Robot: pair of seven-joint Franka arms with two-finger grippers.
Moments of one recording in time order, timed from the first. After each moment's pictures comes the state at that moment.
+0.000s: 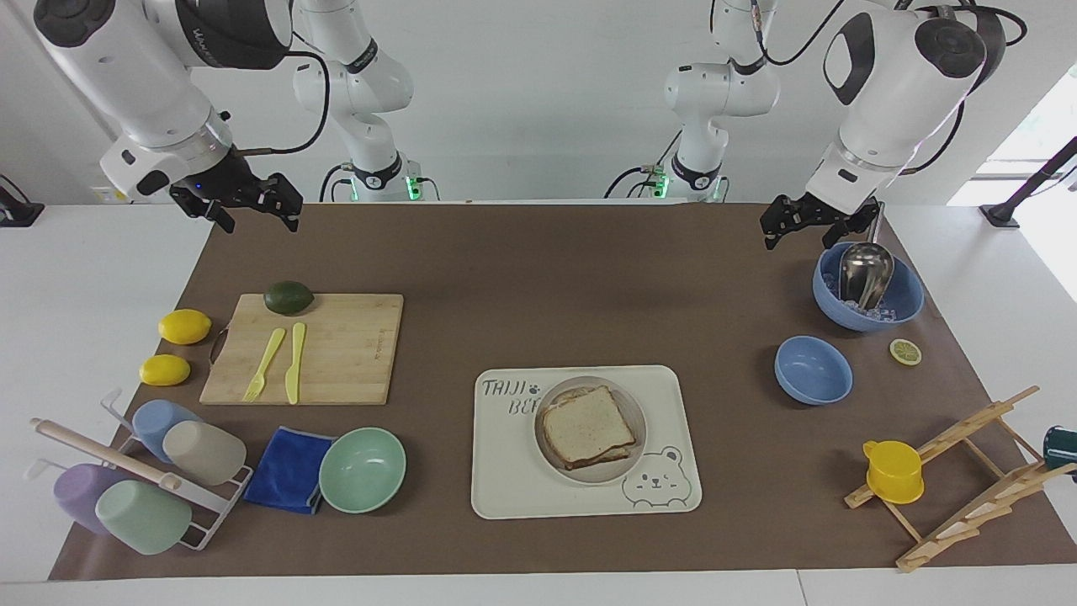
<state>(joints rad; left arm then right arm) -0.15 -0.05 0.03 -1.73 -0.02 1.58 -0.06 0.03 0.03 -0.08 -1.56 0.02 1.42 -0.03</state>
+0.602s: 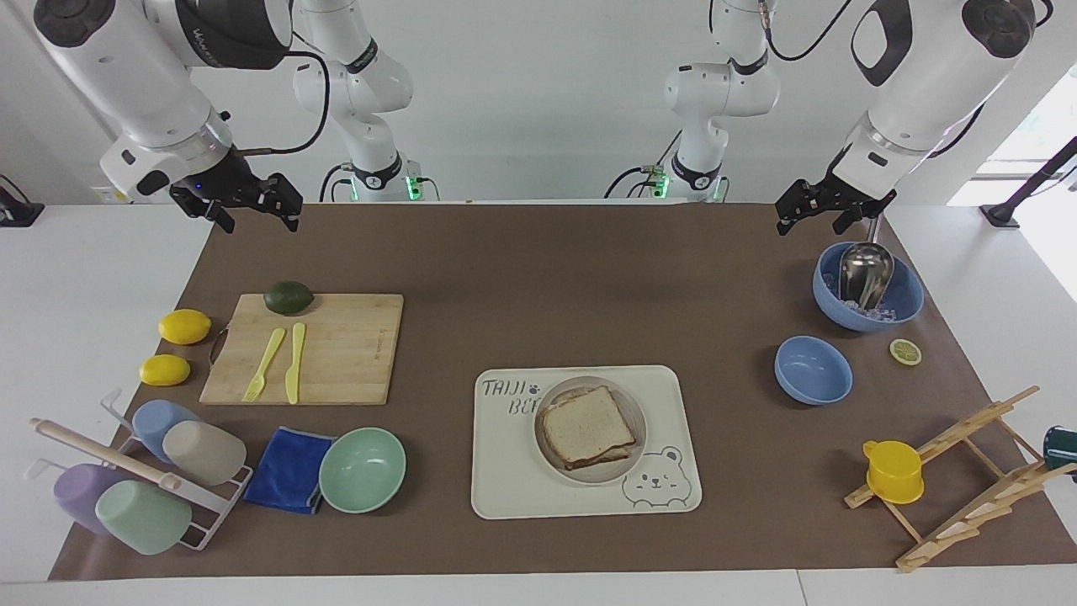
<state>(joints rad) -0.15 -0.05 0.04 -1.65 -0.06 1.52 -0.06 0.03 0.03 -0.08 -1.56 0.02 1.42 -0.03</state>
